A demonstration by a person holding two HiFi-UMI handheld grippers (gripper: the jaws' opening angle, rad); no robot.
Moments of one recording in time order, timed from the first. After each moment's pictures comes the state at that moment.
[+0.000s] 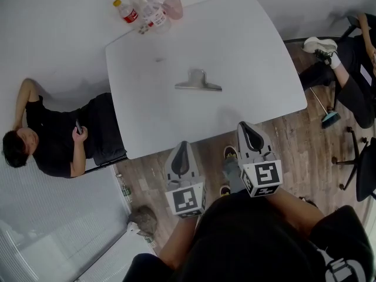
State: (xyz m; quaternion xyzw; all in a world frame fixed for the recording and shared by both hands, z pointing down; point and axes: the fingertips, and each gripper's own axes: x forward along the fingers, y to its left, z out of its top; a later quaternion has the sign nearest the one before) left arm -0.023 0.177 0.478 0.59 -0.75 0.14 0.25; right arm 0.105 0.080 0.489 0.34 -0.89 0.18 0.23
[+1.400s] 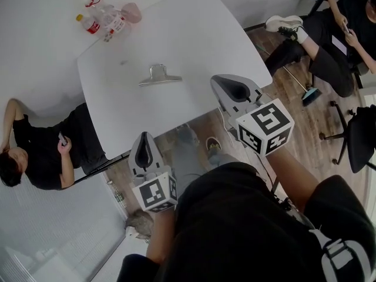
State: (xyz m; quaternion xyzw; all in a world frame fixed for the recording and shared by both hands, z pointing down) left arm -0.018 0.175 0.436 0.58 -0.77 0.15 0.21; right arm 0.121 0.007 0.395 0.24 -0.93 0.18 0.19
